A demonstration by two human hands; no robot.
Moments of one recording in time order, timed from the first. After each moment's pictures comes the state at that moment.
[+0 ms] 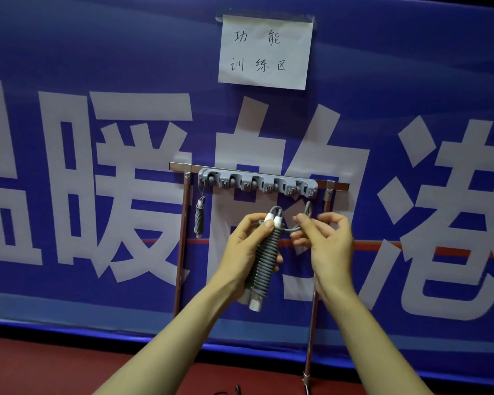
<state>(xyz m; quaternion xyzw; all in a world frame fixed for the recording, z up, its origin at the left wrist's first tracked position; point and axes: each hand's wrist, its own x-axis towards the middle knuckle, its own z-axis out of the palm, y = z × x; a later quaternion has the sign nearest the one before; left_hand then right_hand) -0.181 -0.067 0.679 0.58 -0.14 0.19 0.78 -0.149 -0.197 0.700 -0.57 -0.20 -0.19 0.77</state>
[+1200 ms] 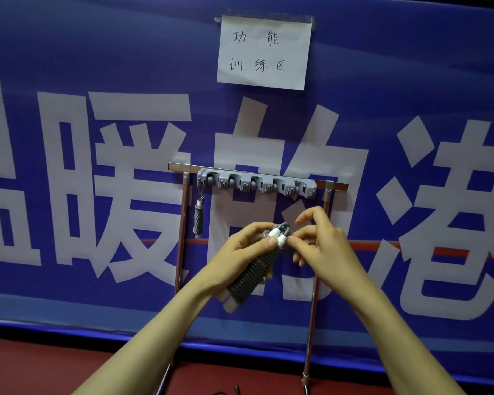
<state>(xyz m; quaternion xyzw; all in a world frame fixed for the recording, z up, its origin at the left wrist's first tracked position) -0.192 -0.047 0.682 0.70 -0.20 0.12 0.67 -0.147 -0.221 0.709 -0.79 -0.37 -0.19 0.45</state>
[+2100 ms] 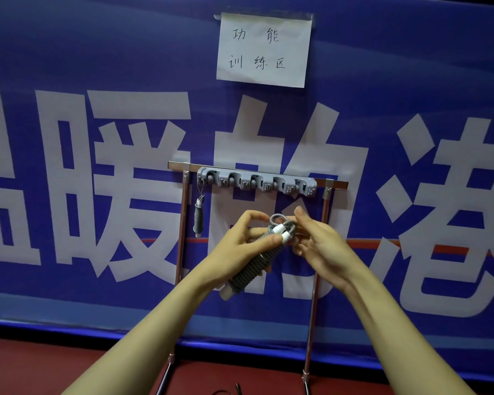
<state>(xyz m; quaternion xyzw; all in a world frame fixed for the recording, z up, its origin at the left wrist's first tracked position) -0.185 -0.041 0.688 0.71 -0.20 0.12 0.66 -0.132 -0.212 0.711 -0.66 -0.30 0.09 0.69</state>
